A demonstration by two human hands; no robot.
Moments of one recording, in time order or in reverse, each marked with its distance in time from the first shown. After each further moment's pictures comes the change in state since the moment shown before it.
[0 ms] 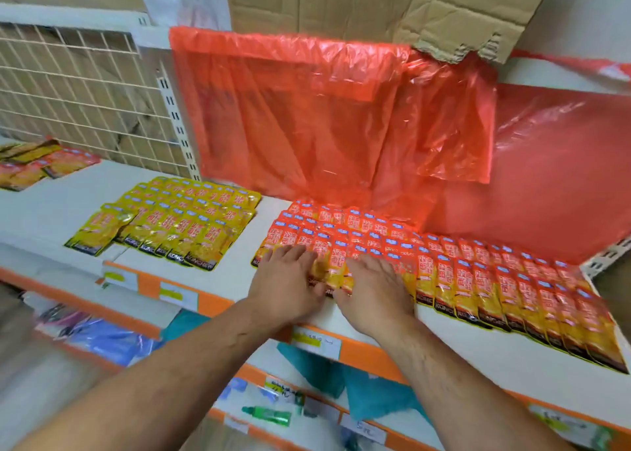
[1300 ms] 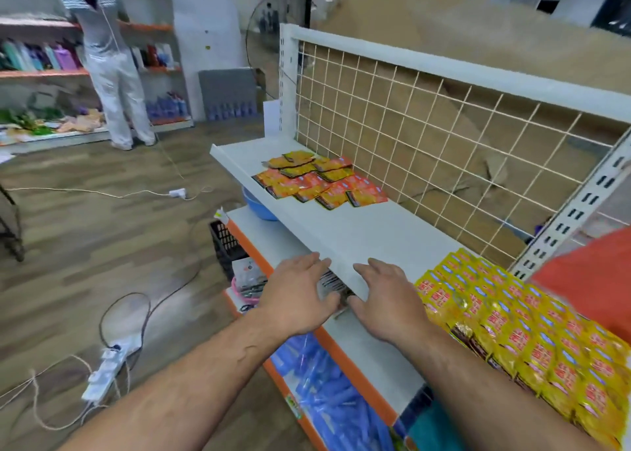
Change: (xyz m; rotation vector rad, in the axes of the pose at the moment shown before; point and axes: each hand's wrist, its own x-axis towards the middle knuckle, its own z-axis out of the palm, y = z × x) left_hand -0.156 -0.553 -0.095 -0.201 0.153 -0.527; right_hand 0.120 -0.567 0.139 -0.074 -0.157 -0.571
